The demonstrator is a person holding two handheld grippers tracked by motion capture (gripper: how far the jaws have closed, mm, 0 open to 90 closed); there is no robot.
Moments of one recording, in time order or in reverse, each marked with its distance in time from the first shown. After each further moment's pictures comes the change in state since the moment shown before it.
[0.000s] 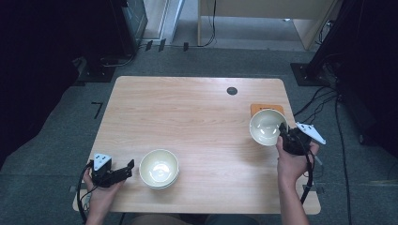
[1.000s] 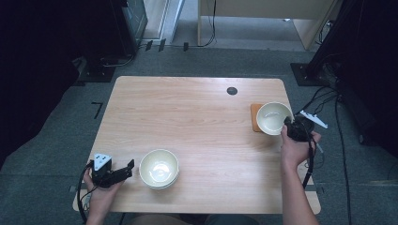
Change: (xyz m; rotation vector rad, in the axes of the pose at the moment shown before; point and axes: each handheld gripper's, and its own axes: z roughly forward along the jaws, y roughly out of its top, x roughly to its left) left arm 0.000 0.000 0.000 -0.002 0.007 0.002; right arm -0.026 0.017 0.053 0.100 -0.093 0.102
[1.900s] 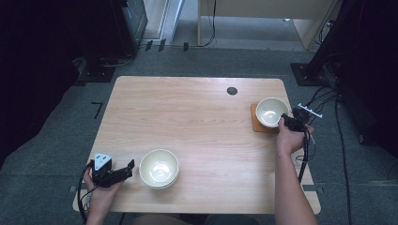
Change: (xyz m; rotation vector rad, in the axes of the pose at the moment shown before) left arm 0.000 0.000 0.001 0.007 -0.003 0.003; right arm -0.003 0.009 0.056 0.118 -0.042 0.158
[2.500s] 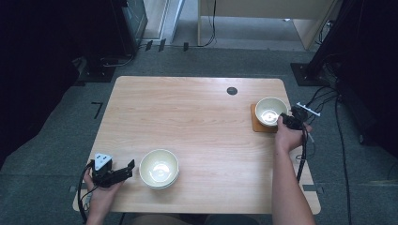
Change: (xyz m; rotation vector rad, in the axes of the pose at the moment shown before) left arm 0.000 0.000 0.000 0.004 0.000 0.003; right arm 0.001 0.001 0.013 0.018 -0.013 0.033
